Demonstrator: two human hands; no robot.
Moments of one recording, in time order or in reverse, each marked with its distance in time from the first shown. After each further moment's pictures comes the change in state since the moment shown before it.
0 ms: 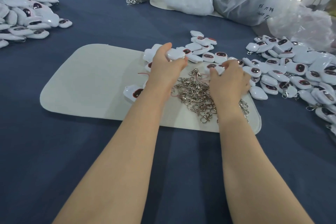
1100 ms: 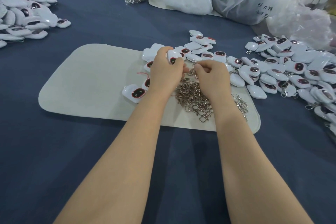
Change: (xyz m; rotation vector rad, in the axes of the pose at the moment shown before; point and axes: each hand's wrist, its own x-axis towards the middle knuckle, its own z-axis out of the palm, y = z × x) left_hand 0.003 -0.010 0.003 0.168 0.040 0.107; right_hand -0.010 -0.021 -0.002 0.368 -0.270 -0.141
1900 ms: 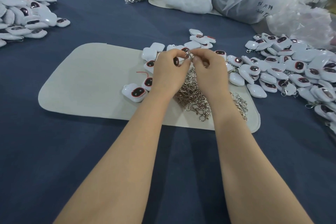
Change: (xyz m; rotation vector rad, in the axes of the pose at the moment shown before) left_hand 0.002 -0.004 0.002 0.328 0.022 0.240; right_hand -0.002 -0.011 0.004 0.144 0.031 -0.154
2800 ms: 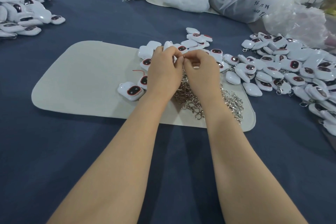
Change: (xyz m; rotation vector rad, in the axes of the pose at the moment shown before) left_hand -0.003 -0.003 0.002 0.209 0.025 0.086; right_hand -0.005 0.000 0.006 -0.032 -0.019 -0.033
